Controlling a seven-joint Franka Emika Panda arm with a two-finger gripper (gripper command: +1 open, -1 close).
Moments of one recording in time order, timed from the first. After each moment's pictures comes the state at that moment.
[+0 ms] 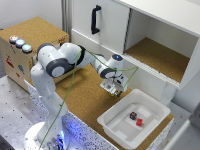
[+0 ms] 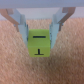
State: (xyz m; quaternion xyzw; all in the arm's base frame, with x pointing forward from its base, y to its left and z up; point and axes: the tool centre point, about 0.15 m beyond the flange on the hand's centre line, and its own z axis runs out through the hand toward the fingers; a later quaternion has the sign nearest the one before) arm 0.450 -0.148 0.272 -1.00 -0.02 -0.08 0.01
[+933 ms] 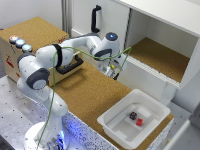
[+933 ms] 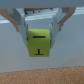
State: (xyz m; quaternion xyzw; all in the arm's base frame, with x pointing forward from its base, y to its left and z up) arm 0.426 -0.132 0.461 -0.98 -0.01 -0.18 0.05
